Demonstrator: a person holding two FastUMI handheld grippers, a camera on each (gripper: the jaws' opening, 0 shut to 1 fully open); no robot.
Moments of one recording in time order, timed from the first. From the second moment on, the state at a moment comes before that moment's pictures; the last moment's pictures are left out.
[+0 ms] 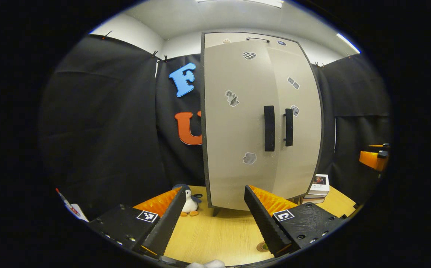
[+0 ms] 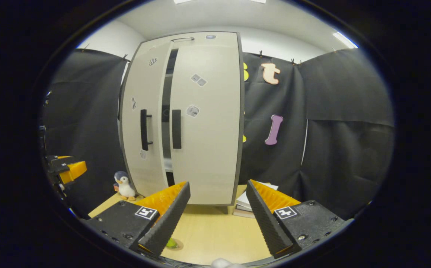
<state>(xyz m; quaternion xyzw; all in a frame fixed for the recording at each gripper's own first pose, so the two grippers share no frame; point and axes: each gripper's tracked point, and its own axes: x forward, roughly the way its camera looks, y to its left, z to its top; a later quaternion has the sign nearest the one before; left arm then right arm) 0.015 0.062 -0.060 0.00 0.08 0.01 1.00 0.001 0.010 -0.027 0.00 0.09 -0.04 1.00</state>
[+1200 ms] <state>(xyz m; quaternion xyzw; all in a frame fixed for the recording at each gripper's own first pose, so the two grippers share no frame) 0.030 0.055 -0.057 0.00 0.08 -0.02 1.00 0.004 0.018 -0.028 0.01 0.09 -0.05 0.99</state>
